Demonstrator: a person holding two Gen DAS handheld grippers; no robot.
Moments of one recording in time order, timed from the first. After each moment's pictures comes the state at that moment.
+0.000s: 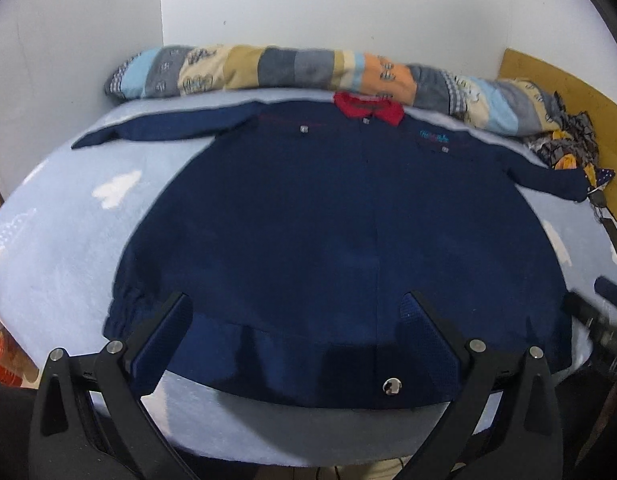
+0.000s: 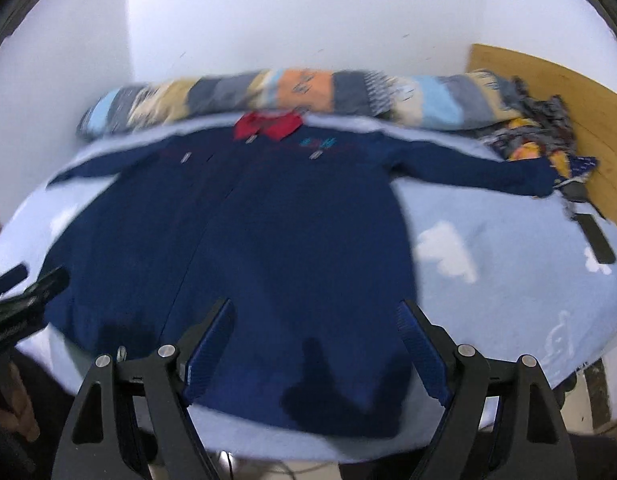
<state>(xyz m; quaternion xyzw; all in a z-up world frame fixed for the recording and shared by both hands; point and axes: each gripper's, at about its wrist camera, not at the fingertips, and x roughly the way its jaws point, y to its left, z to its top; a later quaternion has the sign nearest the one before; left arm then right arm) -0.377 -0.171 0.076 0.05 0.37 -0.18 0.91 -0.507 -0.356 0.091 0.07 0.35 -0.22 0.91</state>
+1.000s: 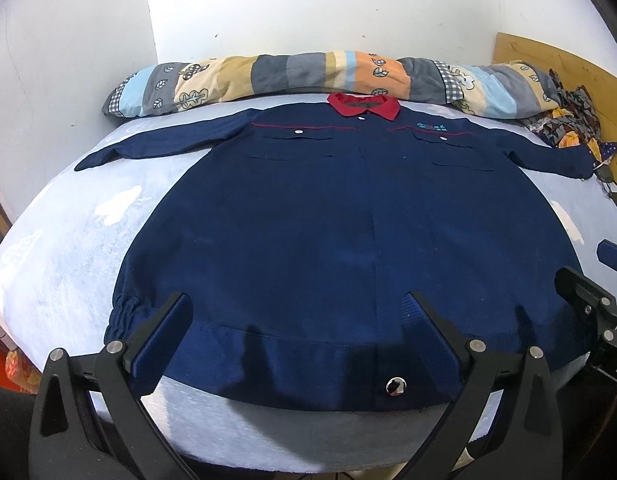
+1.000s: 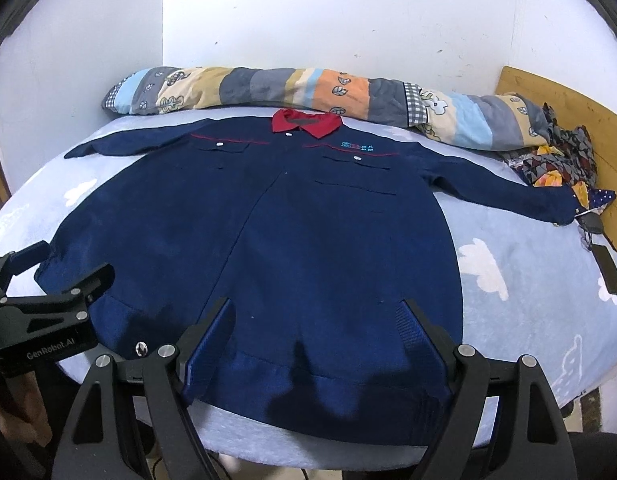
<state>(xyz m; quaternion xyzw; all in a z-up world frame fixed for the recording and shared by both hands) -0.398 -0.170 0.080 0.10 0.35 -0.19 0.91 -0.486 -0.314 0.084 0.03 0.35 -0.20 0.92</state>
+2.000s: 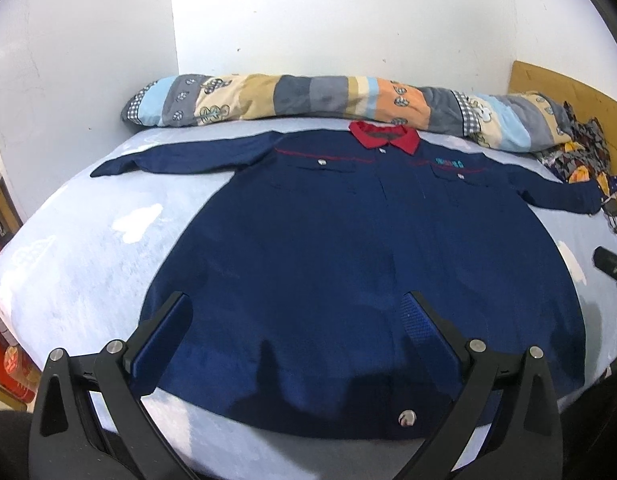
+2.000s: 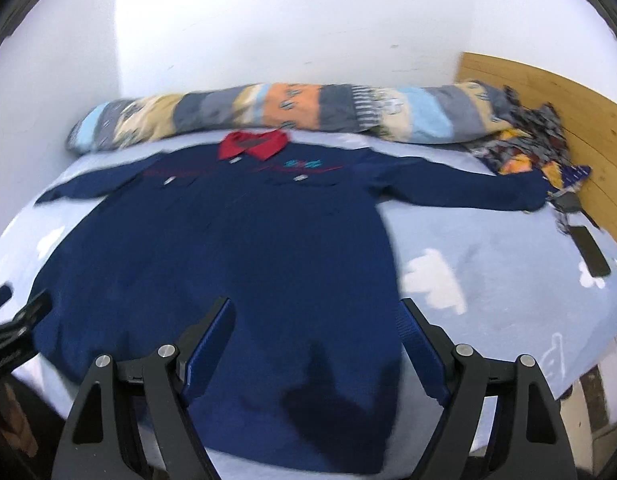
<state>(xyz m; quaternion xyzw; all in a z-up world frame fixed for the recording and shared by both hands) -0.378 -0.149 0.105 0.07 0.32 -0.17 0.93 -0.496 -0.384 0.113 0.08 0.32 -0.26 0.91</state>
